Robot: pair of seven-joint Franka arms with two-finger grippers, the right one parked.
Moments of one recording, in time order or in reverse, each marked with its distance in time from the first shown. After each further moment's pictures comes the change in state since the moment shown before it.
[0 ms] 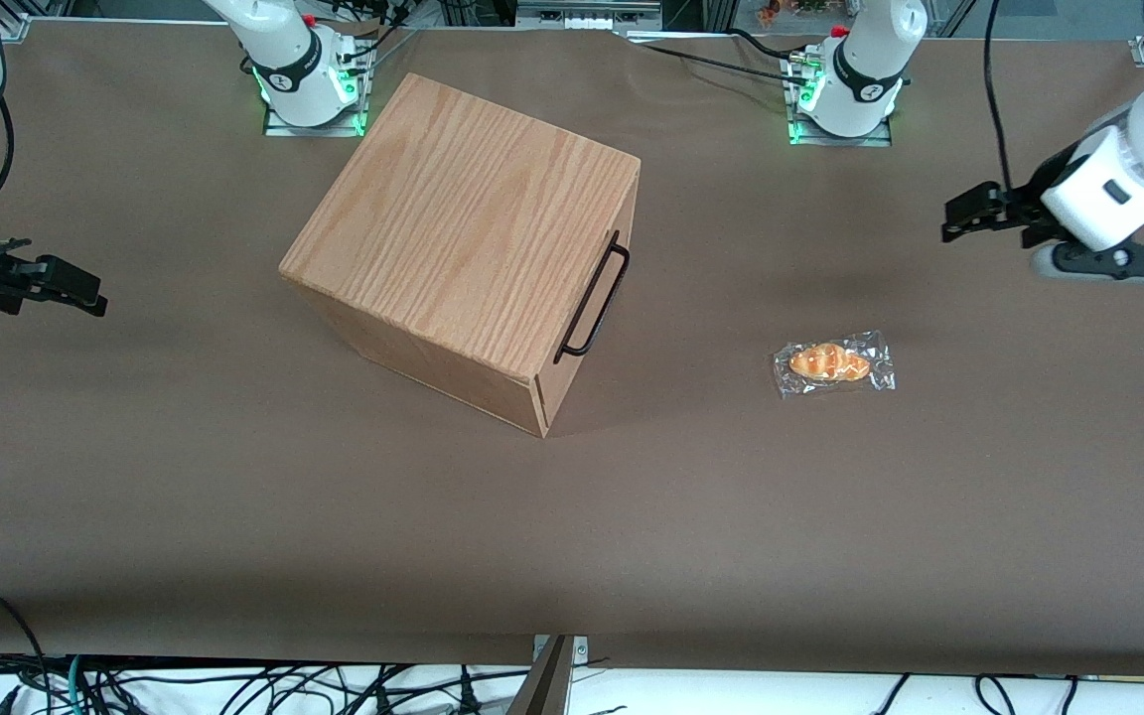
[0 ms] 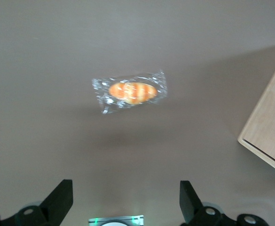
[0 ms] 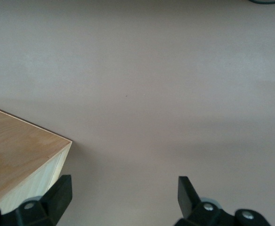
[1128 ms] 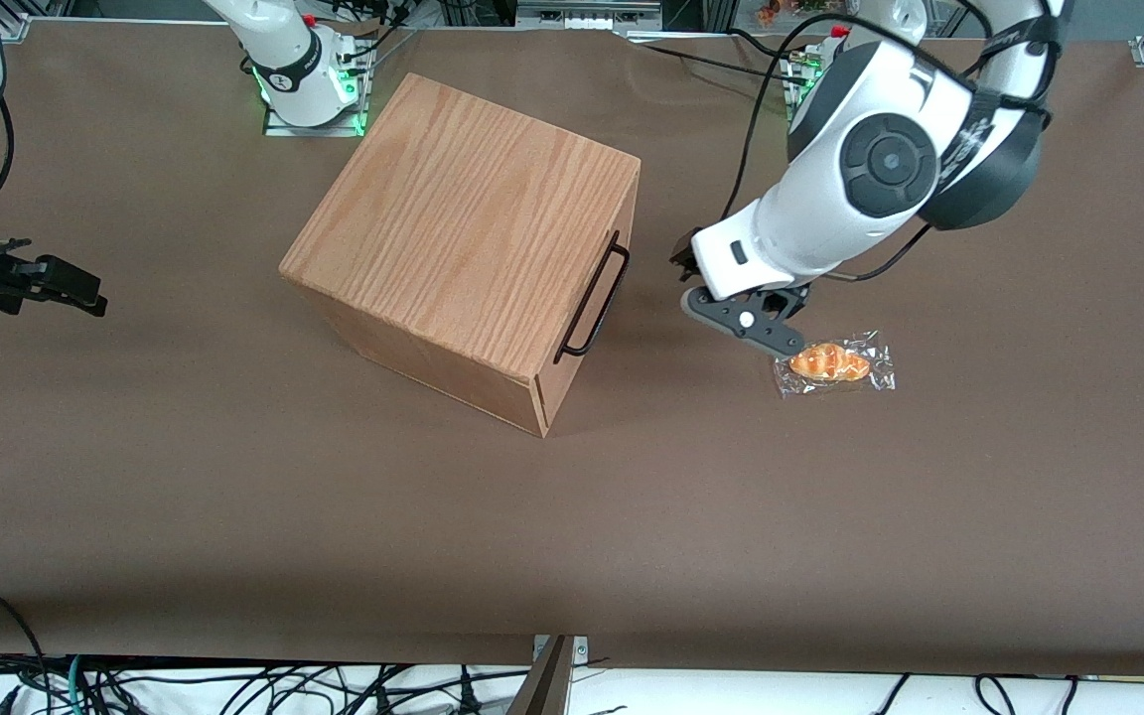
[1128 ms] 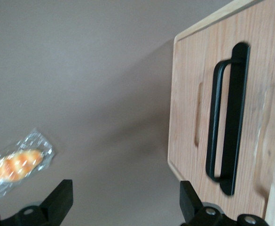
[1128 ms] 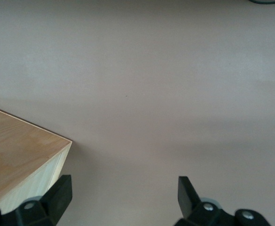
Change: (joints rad) arm -0.396 0.360 -0.007 0.250 -0.093 0.224 -0.002
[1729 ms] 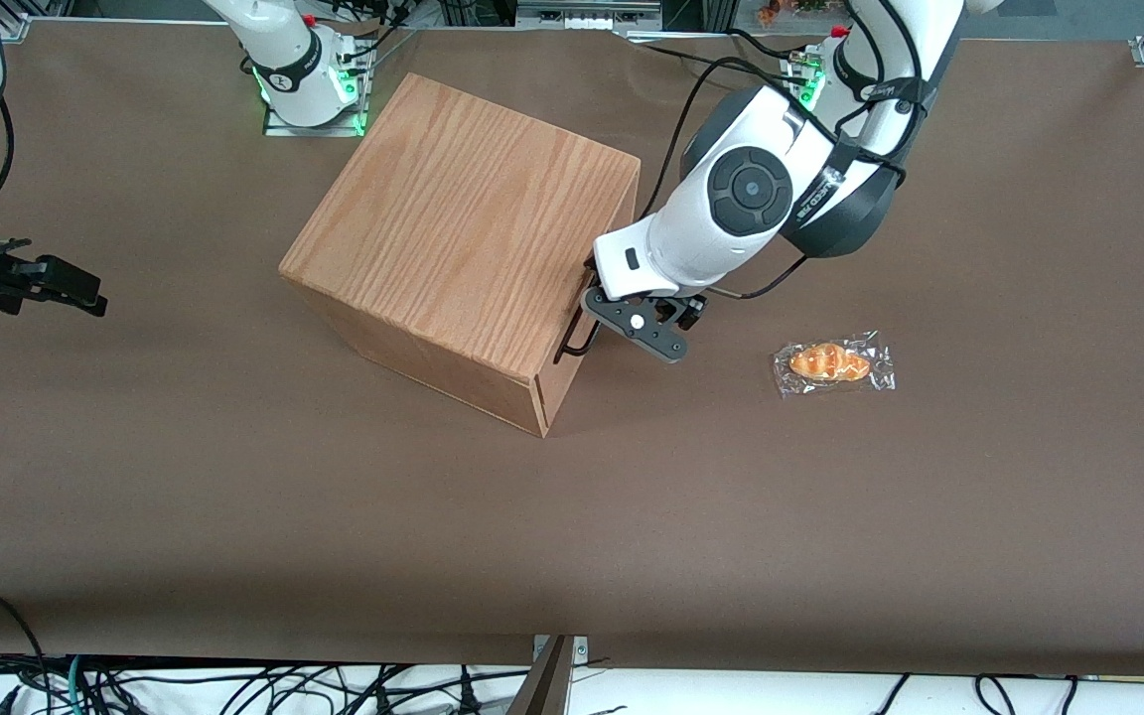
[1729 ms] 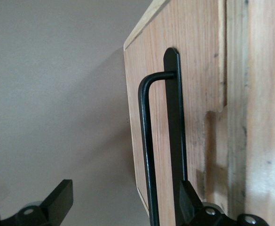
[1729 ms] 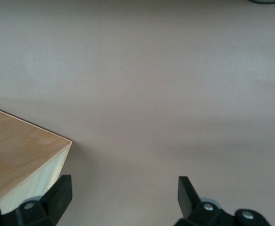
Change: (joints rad) arm -0.107 0.100 0.001 0.004 -0.064 0.135 0.052
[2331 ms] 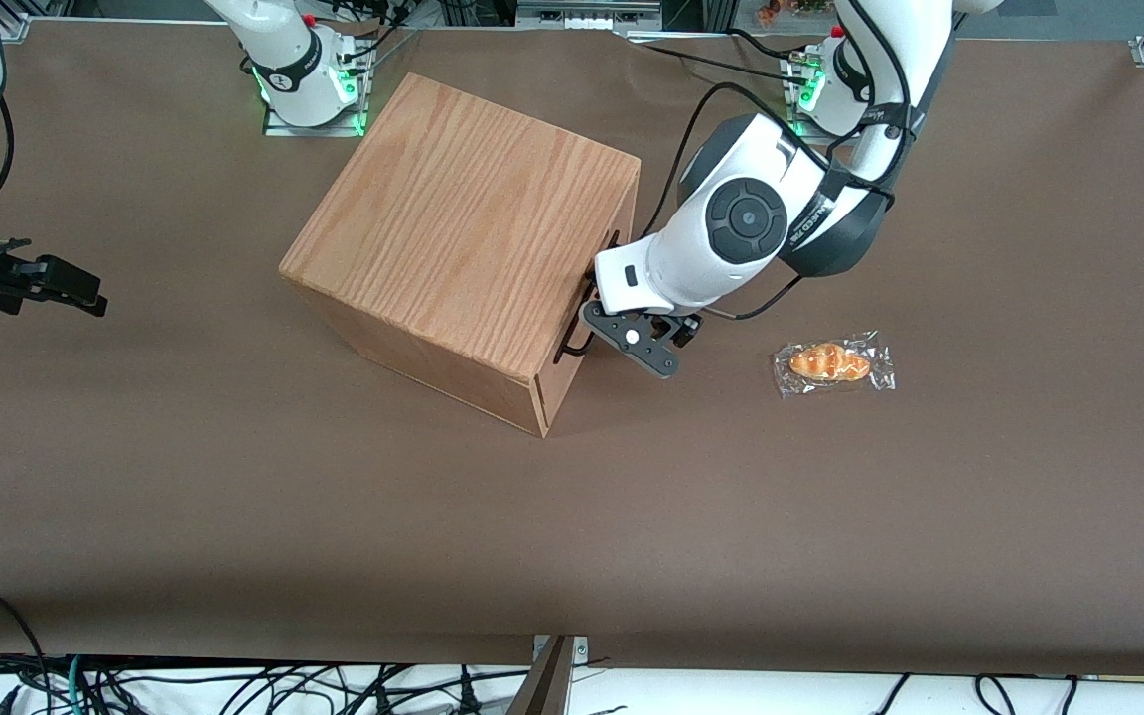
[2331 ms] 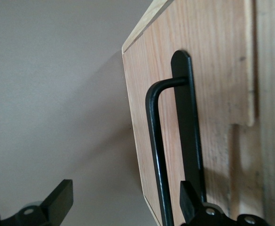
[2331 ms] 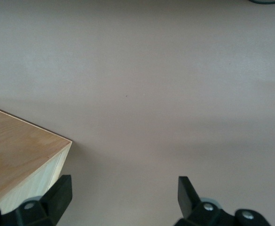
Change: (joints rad) arm 0.001 0.041 0.005 0.002 -0.017 0.036 0.061
